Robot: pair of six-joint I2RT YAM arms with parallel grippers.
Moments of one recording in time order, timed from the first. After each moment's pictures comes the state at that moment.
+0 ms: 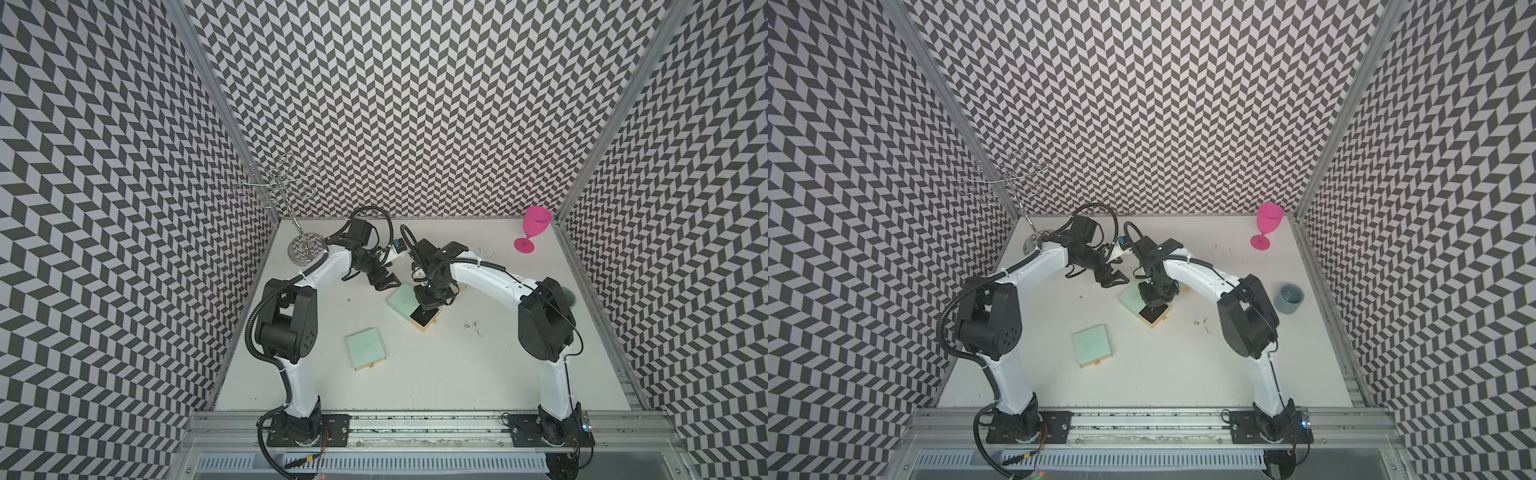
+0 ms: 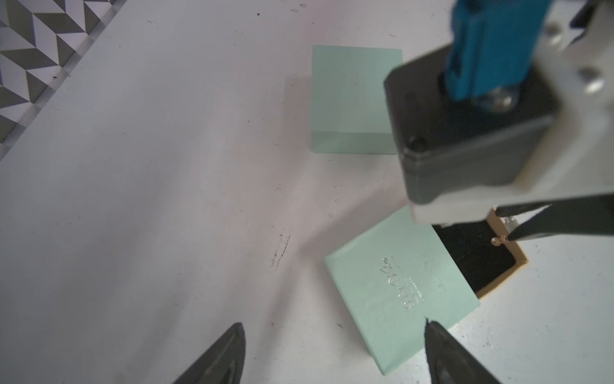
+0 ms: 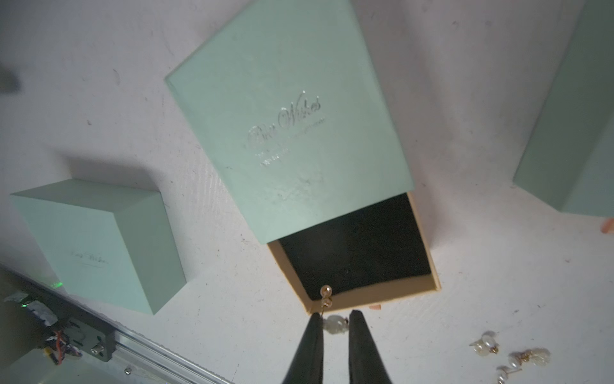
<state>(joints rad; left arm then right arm) -0.29 1.89 1.47 -0.68 0.57 0.80 0.71 2.08 1.77 -1.13 -0.17 0.28</state>
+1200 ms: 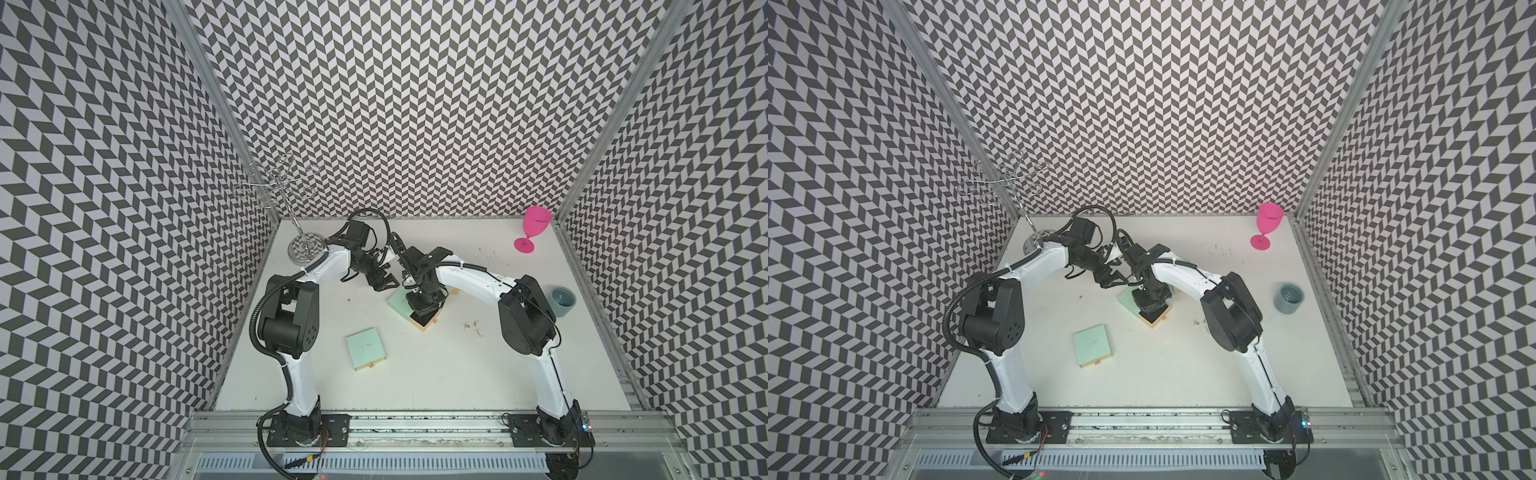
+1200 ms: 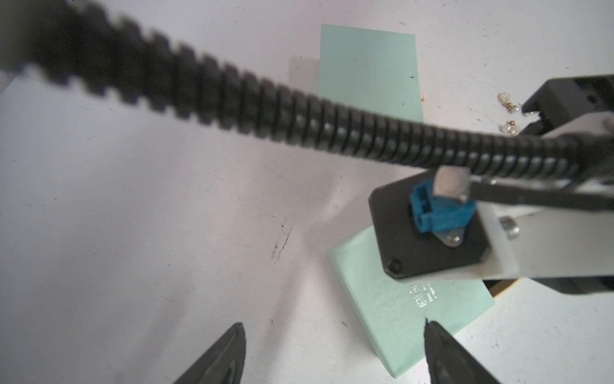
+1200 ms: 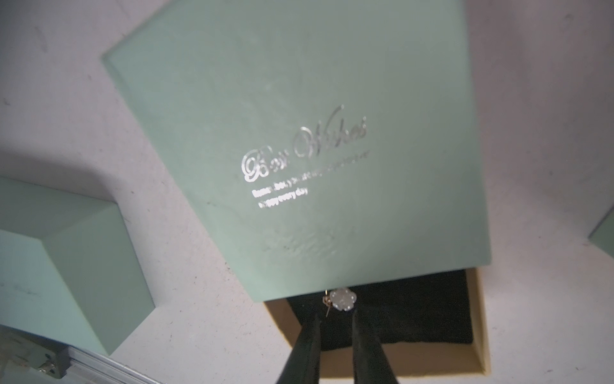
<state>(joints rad) -0.27 1.93 1.47 -0.67 0.60 0.80 0.74 2.19 1.83 -1.14 -0.16 0.22</state>
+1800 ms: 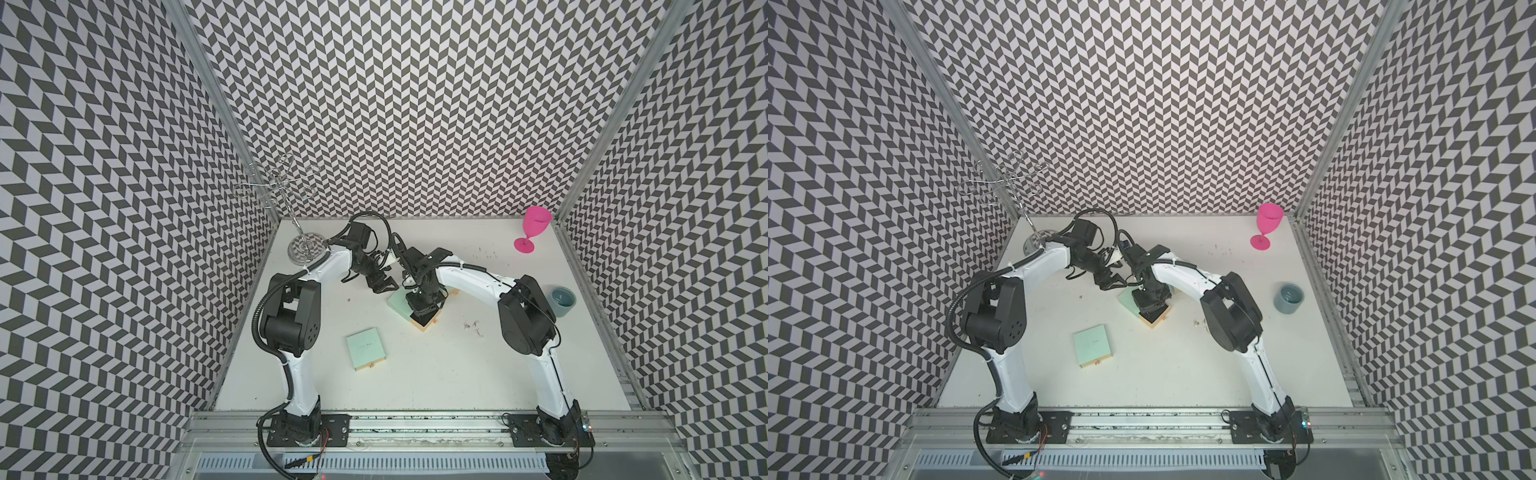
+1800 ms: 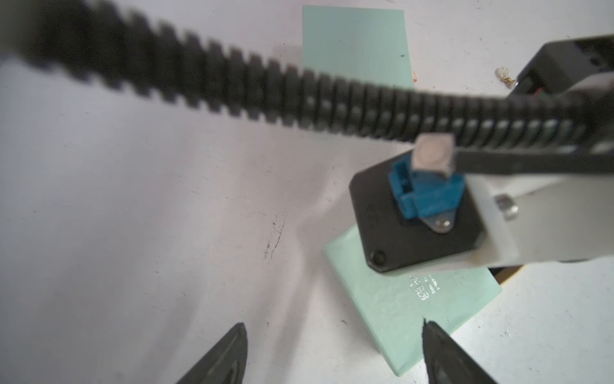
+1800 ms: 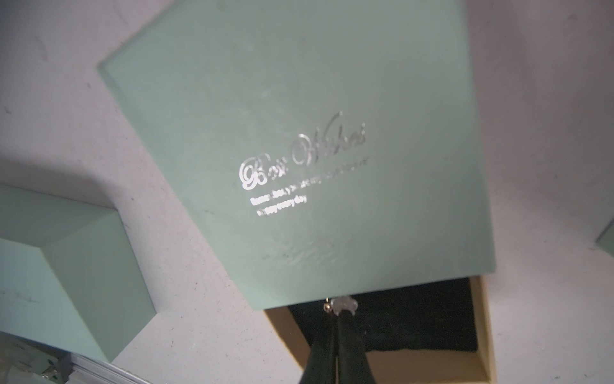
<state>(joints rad) -0.28 1.95 1.47 -0.70 0.59 0.88 0.74 2.19 1.82 -1.12 -0.16 0.23</state>
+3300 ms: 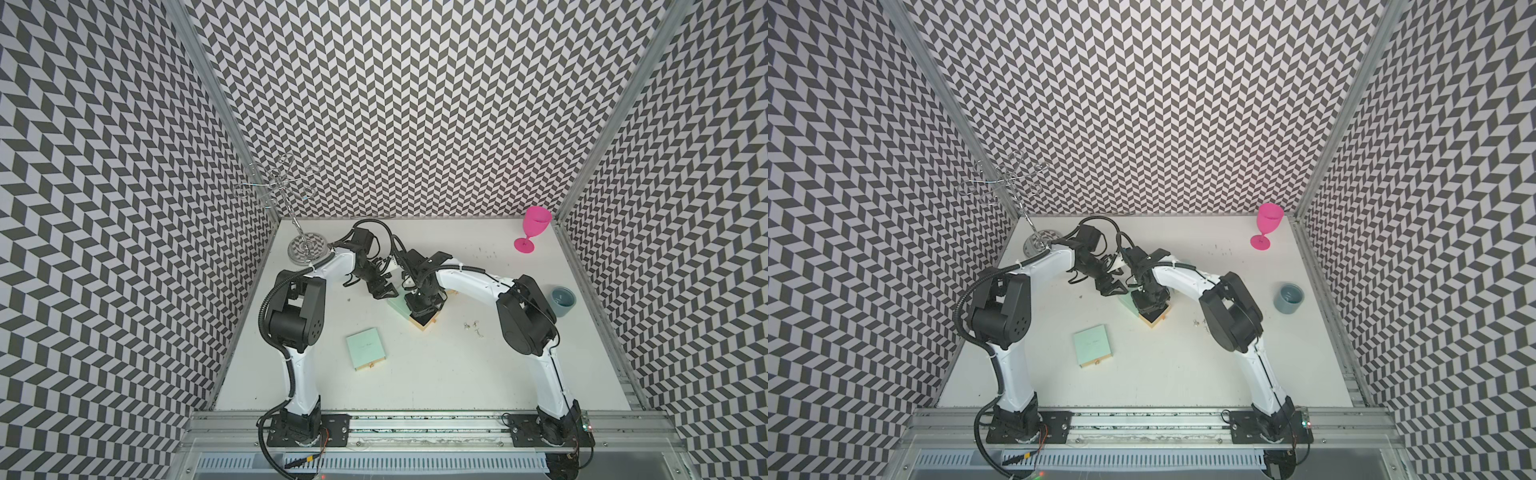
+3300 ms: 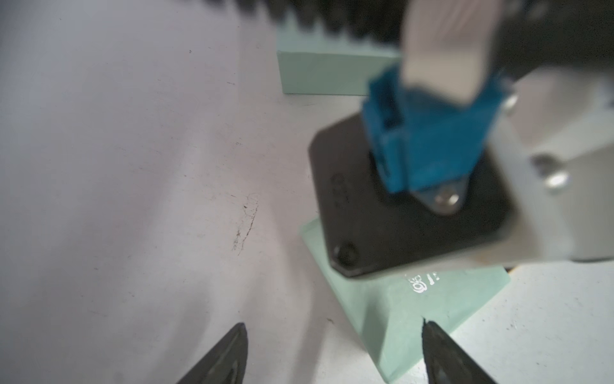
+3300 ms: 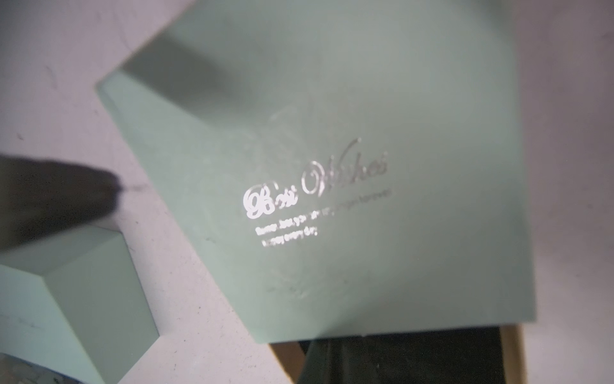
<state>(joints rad) -0.29 1.99 1.45 -0.70 0.58 0.90 0.74 2.18 1.78 -1.03 -0.16 0.26</state>
